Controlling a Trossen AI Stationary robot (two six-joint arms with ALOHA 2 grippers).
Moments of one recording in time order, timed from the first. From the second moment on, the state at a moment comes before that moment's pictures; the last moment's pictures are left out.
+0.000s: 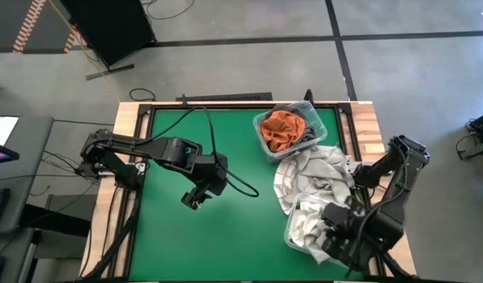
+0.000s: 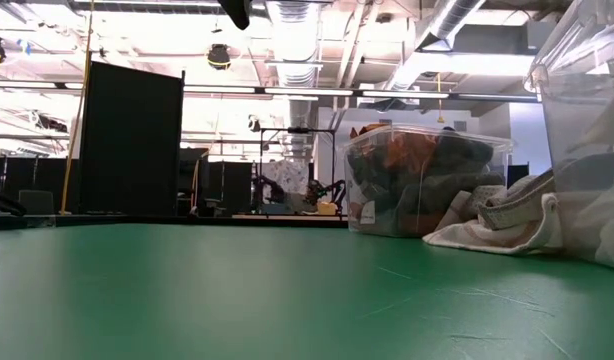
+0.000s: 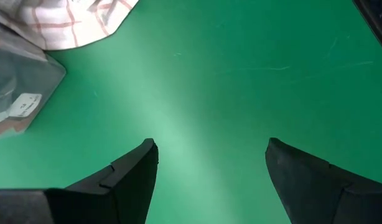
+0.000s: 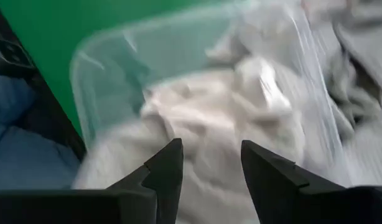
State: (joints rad) left arm -0.20 1.62 1.72 -1.22 0.01 0.36; right arm 0.96 1.56 1.54 -1.49 0.34 1.54
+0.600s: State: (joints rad) left arm -0.20 1.62 1.56 -1.20 0.01 0.36; right arm 0.91 1.56 1.23 -1.22 0.24 1.48
